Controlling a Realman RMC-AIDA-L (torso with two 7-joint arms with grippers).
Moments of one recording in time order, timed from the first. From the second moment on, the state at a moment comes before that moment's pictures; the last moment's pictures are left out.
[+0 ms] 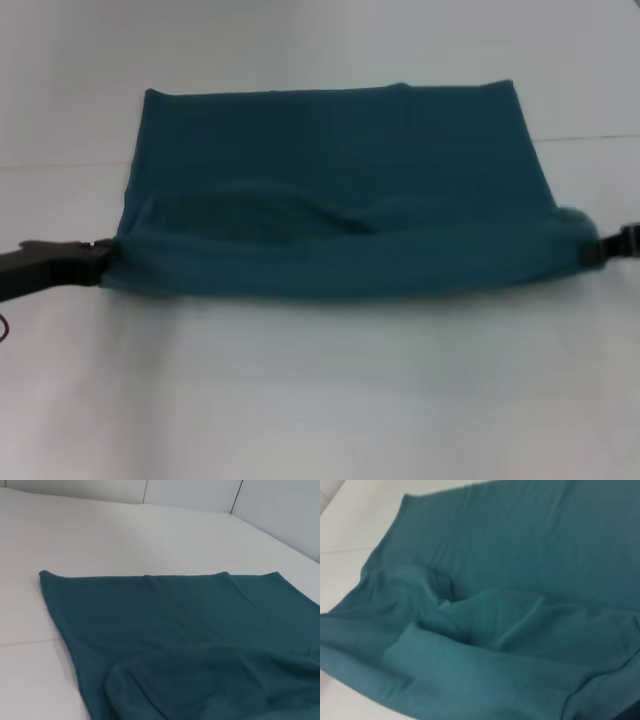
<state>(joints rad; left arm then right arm) -0.48 -2.13 0.79 0.92 2.12 1.08 -1.90 0.60 1.90 -0.63 -0.90 -2.40 -1.52 2.33</state>
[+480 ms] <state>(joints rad) -0.47 -2.14 0.78 0.90 2.12 1.07 -1.89 0.61 1.87 -0.63 -0.76 -2.42 -1.46 2.35</state>
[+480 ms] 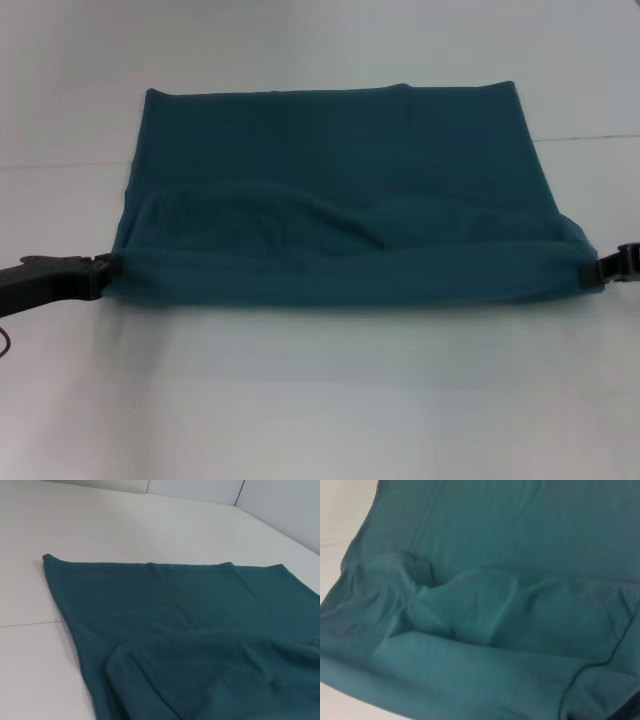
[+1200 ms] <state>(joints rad) -0.47 -2.13 0.79 0.90 2.12 1.07 -1.88 0.62 1.83 -0.63 -0.75 -2.43 -1.54 2.40</state>
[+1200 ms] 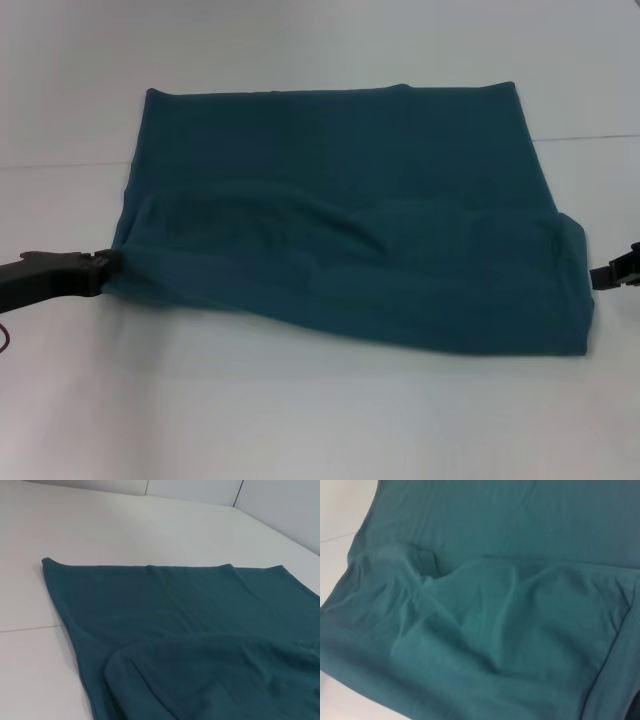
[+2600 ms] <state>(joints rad) -0.47 -2.14 0.79 0.89 2.12 1.08 -1.87 0.66 1.89 -0.65 -0.66 -2.57 -1.38 2.44</state>
